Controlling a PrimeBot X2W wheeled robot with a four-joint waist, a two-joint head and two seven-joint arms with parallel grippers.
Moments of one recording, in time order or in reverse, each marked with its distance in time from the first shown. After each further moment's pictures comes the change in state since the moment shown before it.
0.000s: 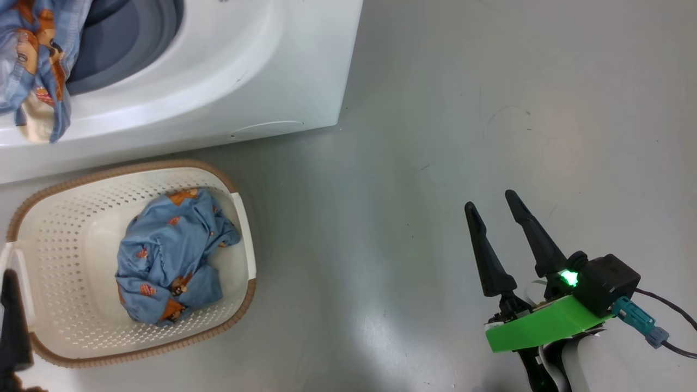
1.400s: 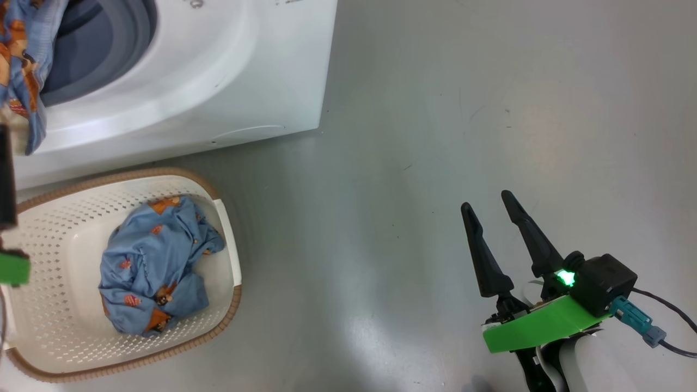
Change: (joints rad) left arm -0.464 0.211 -0.290 0.207 -0.092 0.000 0.021; right arm -0.002 0.000 0.011 0.002 0.008 0.000 0.000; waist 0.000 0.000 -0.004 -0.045
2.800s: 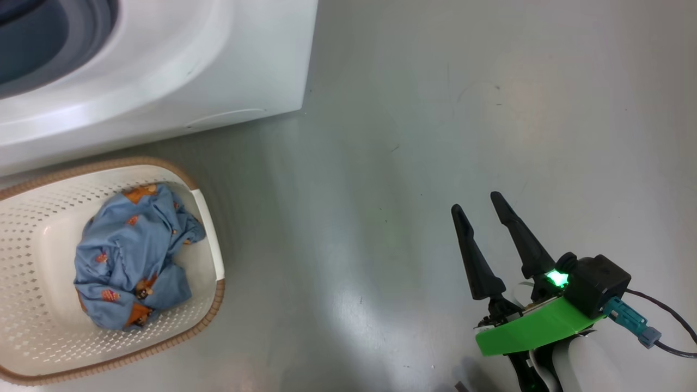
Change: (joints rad) left arm -0.454 0.076 -0.234 0.278 -0.088 0.000 0.134; right arm 0.000 0.000 0.033 -0.006 0.033 0.000 0.000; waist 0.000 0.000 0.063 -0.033
